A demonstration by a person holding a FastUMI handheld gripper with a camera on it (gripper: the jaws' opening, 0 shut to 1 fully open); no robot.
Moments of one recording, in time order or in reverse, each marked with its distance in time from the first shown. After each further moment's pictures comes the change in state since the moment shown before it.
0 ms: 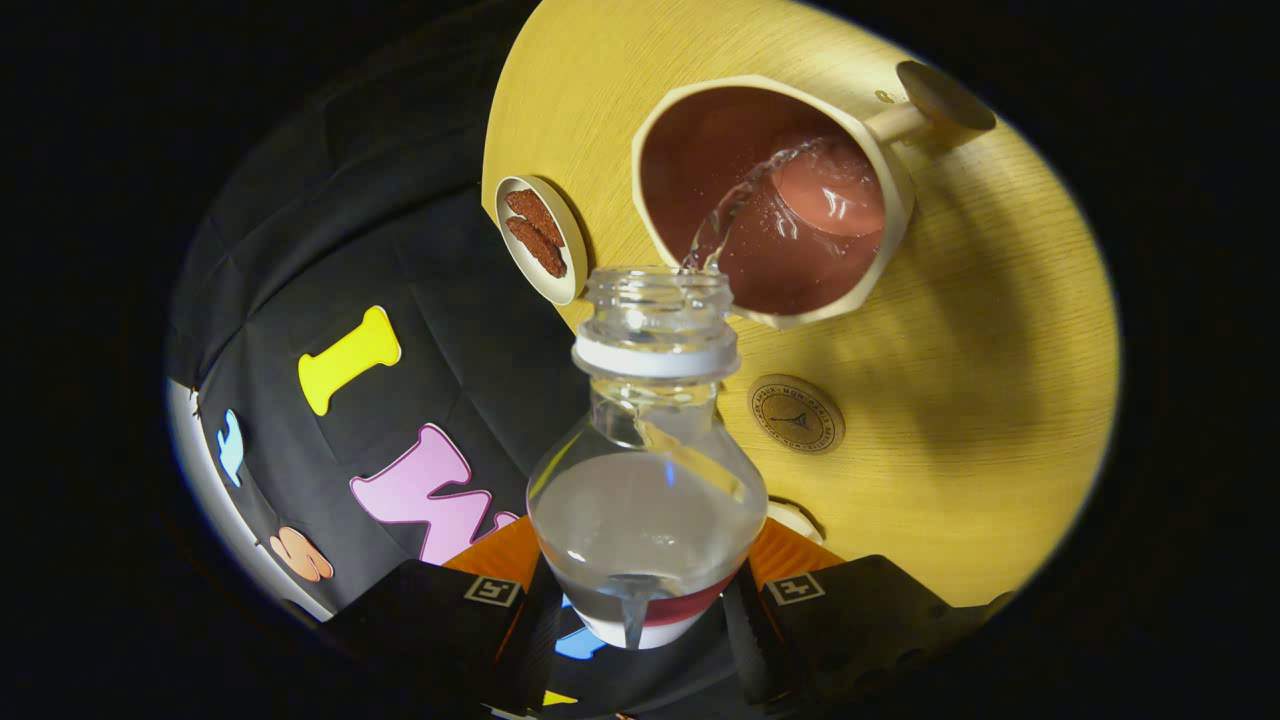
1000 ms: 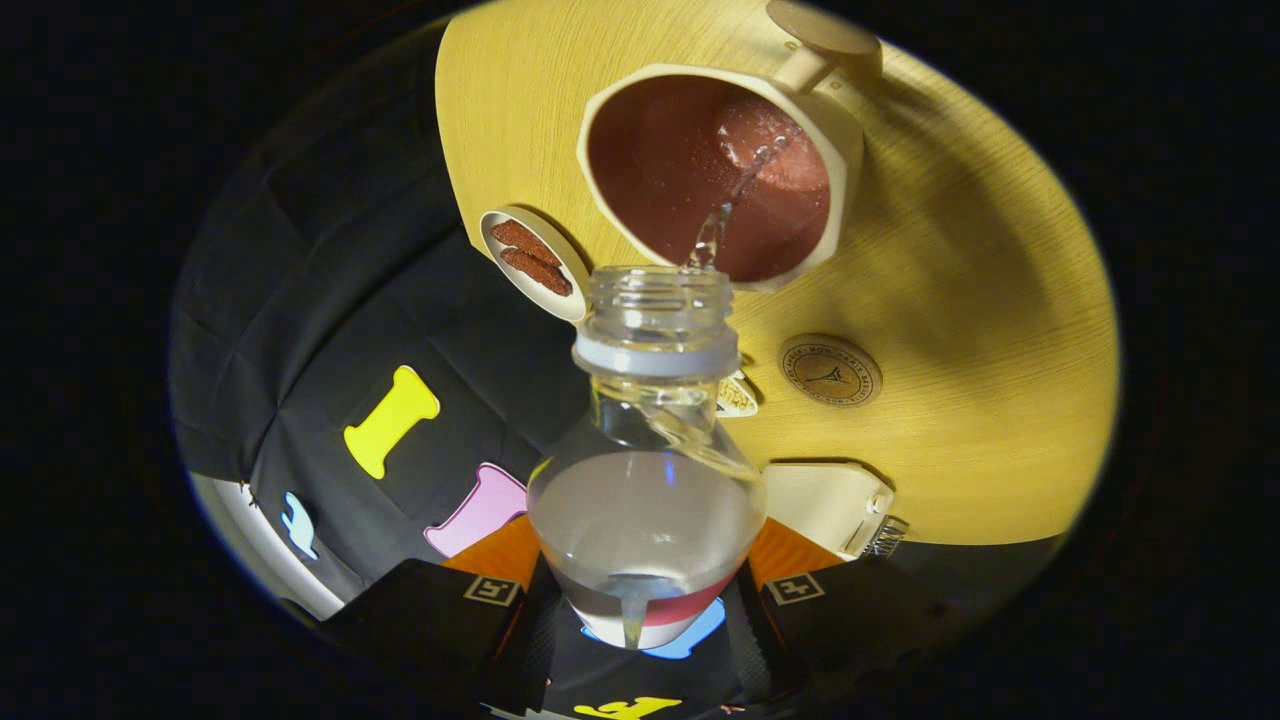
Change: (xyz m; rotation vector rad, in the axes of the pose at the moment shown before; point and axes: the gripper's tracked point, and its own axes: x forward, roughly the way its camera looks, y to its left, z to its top) arm -0.004 0.029 0.000 0.247 0.011 0.103
